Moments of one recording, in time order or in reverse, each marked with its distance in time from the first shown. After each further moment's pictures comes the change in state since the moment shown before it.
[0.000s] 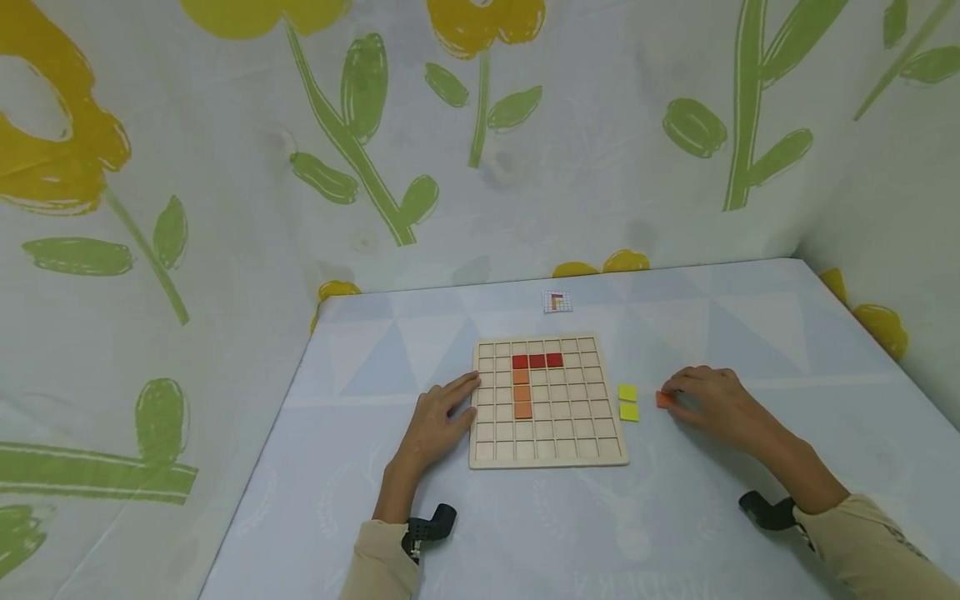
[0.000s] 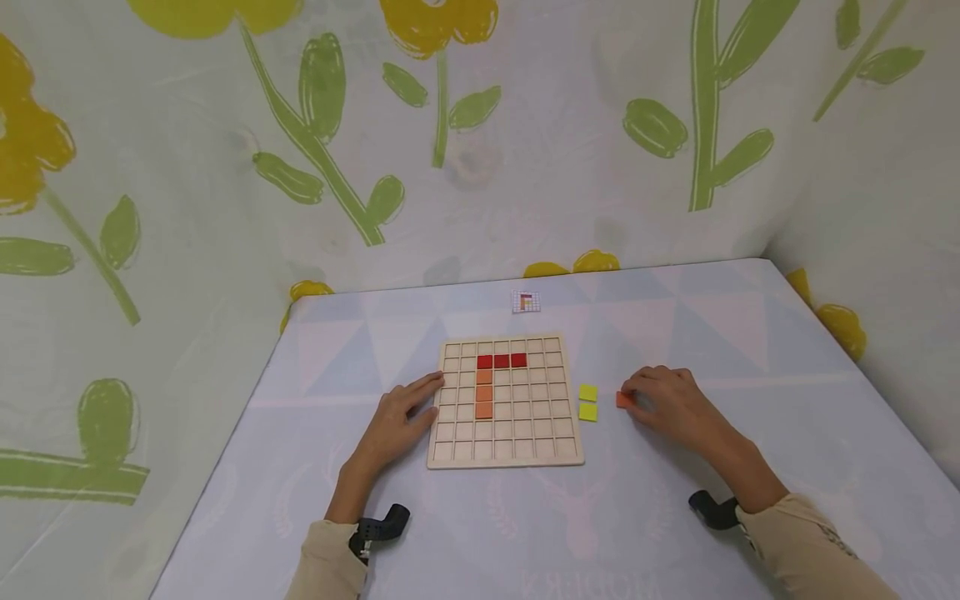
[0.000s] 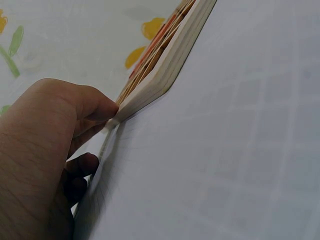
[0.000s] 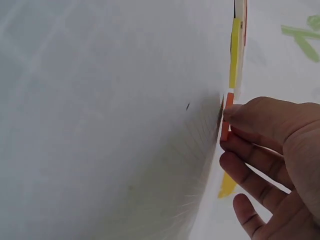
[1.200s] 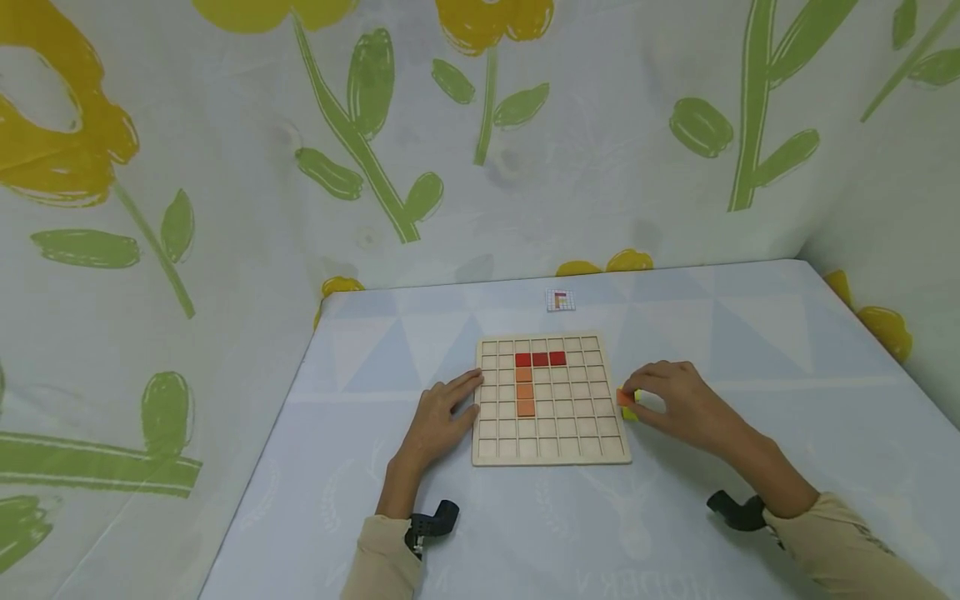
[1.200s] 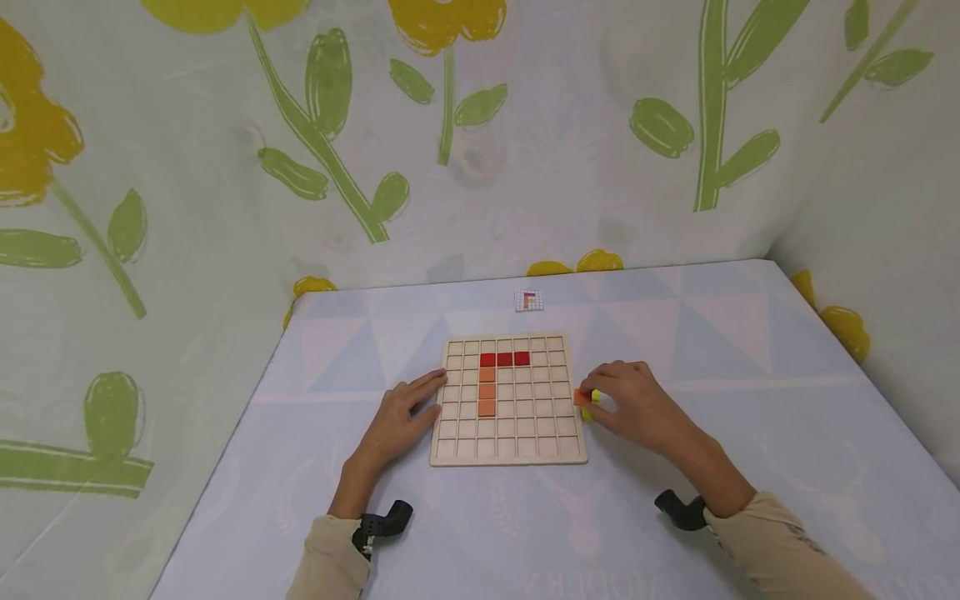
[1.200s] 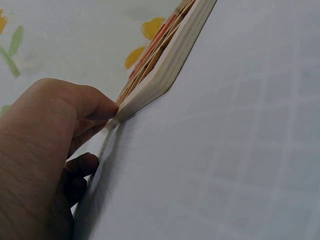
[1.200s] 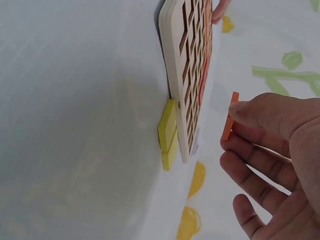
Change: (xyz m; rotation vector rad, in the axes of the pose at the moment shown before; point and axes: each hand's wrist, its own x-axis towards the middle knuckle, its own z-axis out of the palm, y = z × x) left_hand -0.001 0.003 -0.002 0.047 0.005 0.029; right_hand 0.030 -0.057 -0.007 0.114 -0.035 -0.055
